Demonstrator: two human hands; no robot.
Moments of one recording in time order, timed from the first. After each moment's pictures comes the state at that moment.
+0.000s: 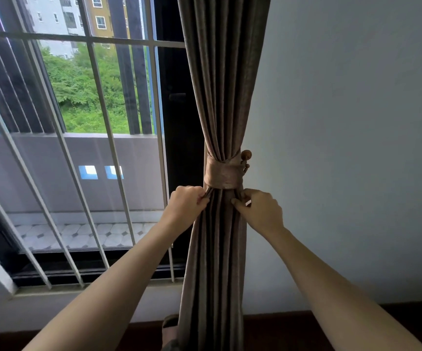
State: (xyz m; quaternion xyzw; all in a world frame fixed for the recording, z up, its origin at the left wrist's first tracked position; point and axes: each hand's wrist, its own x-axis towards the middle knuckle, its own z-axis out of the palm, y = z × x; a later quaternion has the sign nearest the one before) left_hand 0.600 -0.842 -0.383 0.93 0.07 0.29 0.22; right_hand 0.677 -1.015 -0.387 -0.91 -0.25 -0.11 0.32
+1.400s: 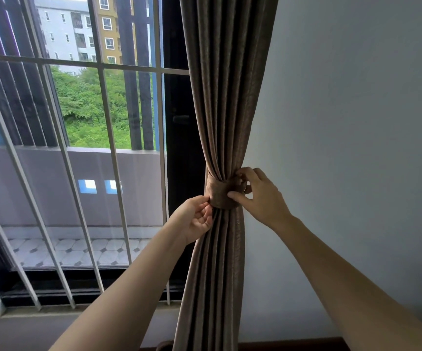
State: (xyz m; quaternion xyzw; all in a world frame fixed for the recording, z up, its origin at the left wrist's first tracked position) left_hand 0.611 -0.855 -0.346 0.37 0.23 0.05 0.90; right_hand 0.693 -1.006 -0.316 -0.85 -0.39 -0.18 0.31
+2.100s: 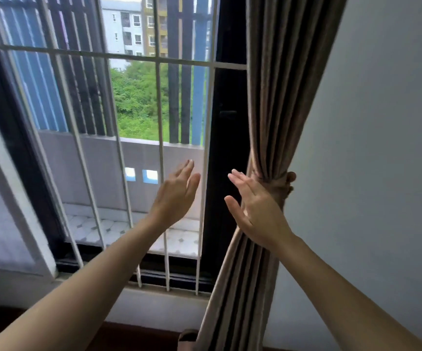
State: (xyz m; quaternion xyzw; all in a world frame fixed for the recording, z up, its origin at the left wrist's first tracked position) left_hand 0.546 -0.770 -0.335 0.89 0.16 0.35 0.26; right_hand 0.629 -0.945 -0.338 -0.77 -0.53 -0.22 0.29
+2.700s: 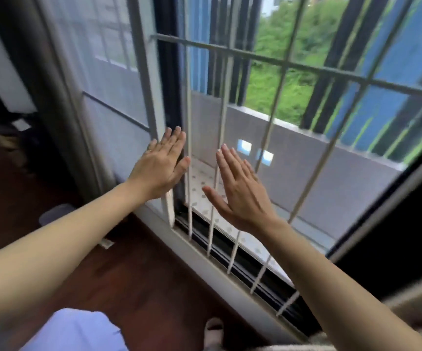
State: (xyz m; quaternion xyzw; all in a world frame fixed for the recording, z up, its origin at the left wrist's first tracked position) left_hand 0.368 -0.544 -0.276 0.89 0.42 0.19 -0.02; right_hand 0.543 -0.664 -0.283 -0.63 -0.74 -0.08 0.22
